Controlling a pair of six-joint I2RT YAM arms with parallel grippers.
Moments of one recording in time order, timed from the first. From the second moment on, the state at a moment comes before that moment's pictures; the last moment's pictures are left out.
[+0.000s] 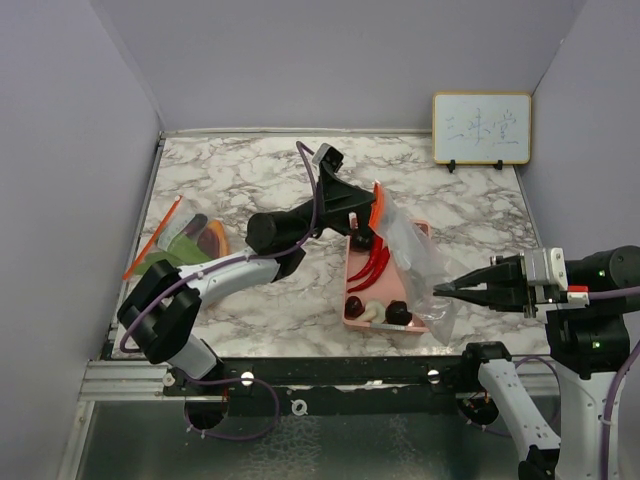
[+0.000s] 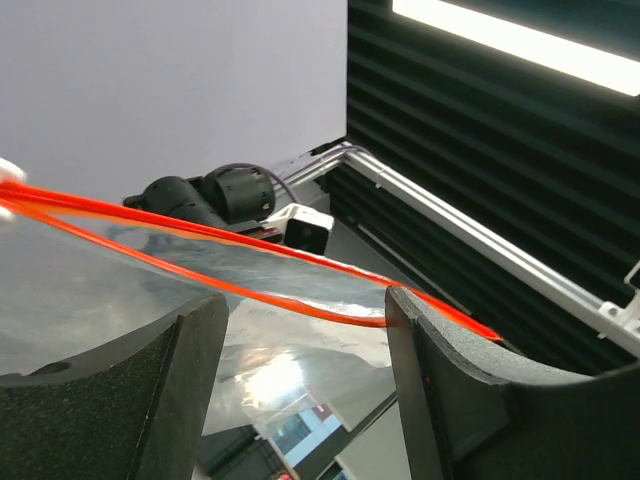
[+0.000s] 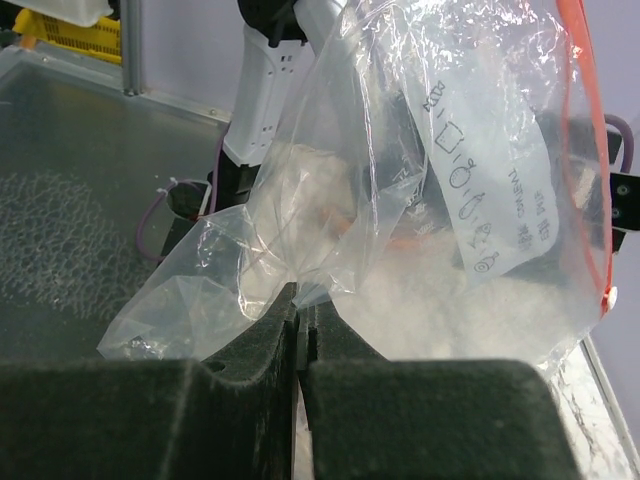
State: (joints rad) left arm -0.81 1.52 0.96 1.42 0.50 -2.05; right arm 0.04 0.59 1.18 -0.29 -1.56 -0.05
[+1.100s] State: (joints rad) left arm -0.46 1.31 1.41 -0.24 0.62 -0.74; right arm 0.04 0.83 1.18 -0.39 -1.07 0.09
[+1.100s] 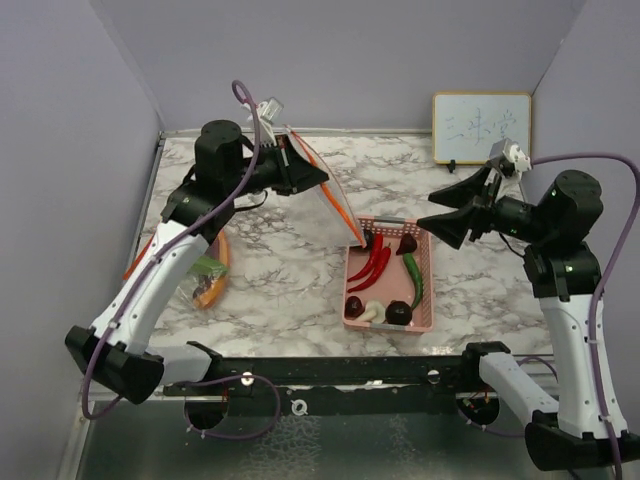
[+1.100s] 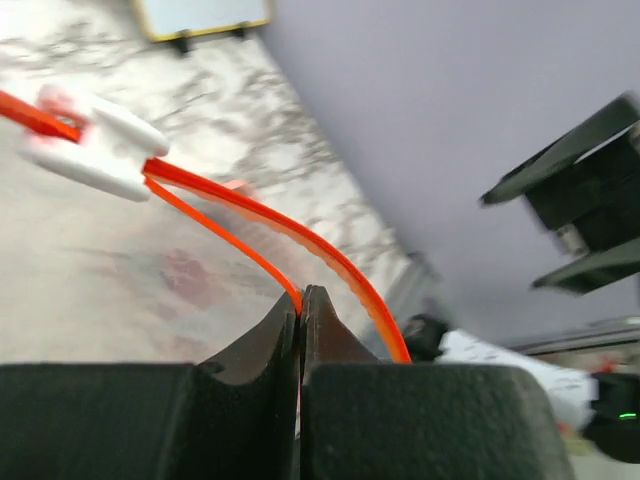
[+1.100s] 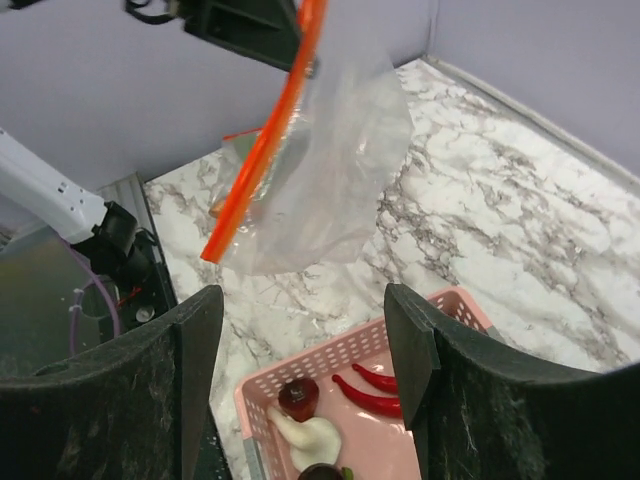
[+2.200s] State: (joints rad) left arm -0.47 1.21 1.12 -0.56 0.41 -0.37; right arm 0.82 1.35 1.06 -0.03 -0.43 0.38
